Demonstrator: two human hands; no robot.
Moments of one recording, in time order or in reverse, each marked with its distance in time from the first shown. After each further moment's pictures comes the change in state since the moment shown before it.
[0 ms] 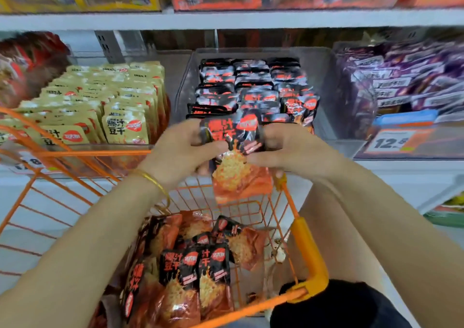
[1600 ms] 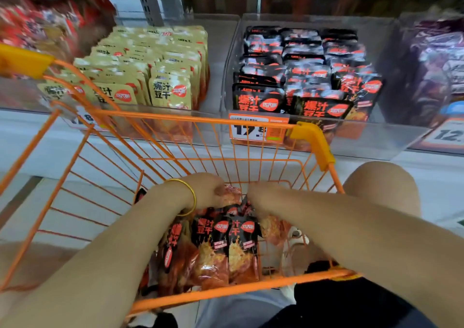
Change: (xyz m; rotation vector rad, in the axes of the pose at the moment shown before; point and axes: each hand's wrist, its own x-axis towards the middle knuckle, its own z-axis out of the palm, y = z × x) left_hand -0.026 -0.108 0.001 0.948 -0.682 -0.297; right_hand 0.058 0.105 0.145 -1.232 -0.431 0.392
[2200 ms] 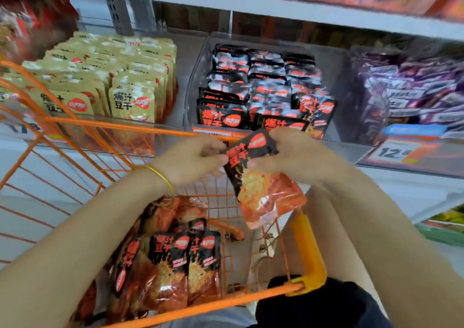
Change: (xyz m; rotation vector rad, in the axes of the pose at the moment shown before) left_hand -0.025 0.047 -0.057 -0.944 0.410 0.214; right_hand -0.117 0.094 -0.098 1.035 0.398 -0.267
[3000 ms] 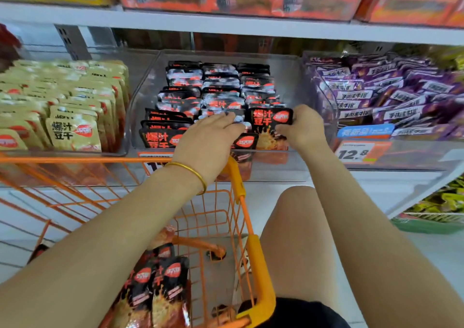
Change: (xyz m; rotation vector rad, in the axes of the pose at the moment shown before) left_hand 0.081 0.055 0.061 0.979 0.269 0.479; right_hand 0.044 0.090 -0.089 -0.160 0.706 0.234
